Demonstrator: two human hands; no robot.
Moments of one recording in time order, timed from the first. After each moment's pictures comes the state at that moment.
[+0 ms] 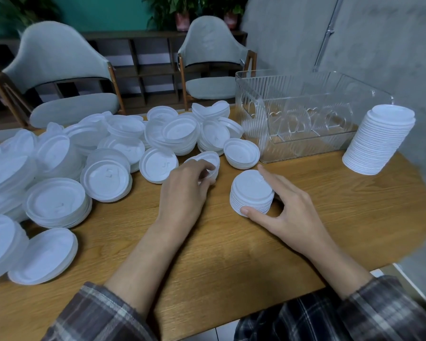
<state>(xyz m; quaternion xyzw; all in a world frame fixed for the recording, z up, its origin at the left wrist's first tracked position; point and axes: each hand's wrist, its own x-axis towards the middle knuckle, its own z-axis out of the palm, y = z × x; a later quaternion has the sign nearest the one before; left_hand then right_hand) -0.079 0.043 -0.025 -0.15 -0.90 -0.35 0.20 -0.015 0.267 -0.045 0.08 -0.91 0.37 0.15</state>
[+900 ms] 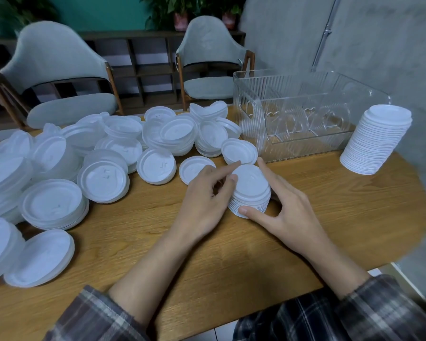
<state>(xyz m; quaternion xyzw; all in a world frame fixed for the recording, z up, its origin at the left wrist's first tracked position) -0.061 0.070 -0.027 -0.19 -0.82 -0.54 0.05 -0.017 0.268 -0.046 0.10 -0.90 0.39 0.16</state>
